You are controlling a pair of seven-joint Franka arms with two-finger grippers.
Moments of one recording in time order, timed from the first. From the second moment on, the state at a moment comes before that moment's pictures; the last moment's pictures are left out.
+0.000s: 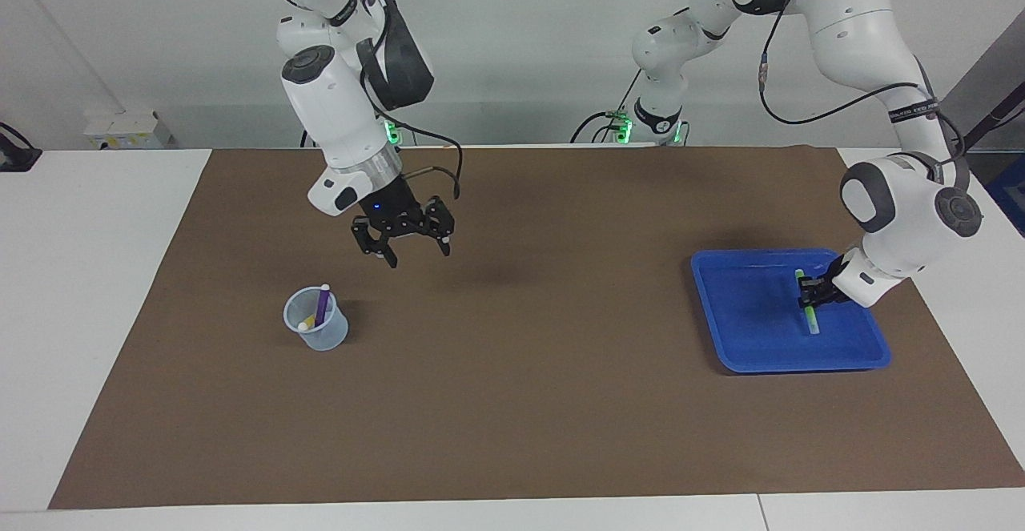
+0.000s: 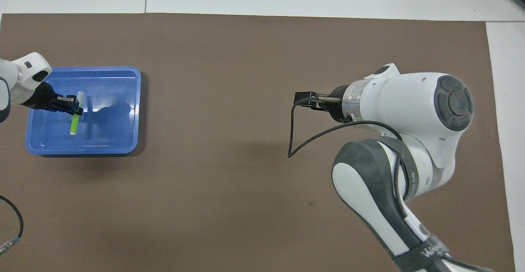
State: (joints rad) left arm 0.40 0.47 -0.24 -1.67 -0.04 1.96 0.25; right arm 0.14 0.09 0.24 -1.93 0.31 2.32 0.39
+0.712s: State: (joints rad) left arm 0.28 0.36 -0.25 -1.67 -0.13 1.73 -0.37; right arm 0.24 0.09 0.25 -1.93 0.55 2.45 0.76
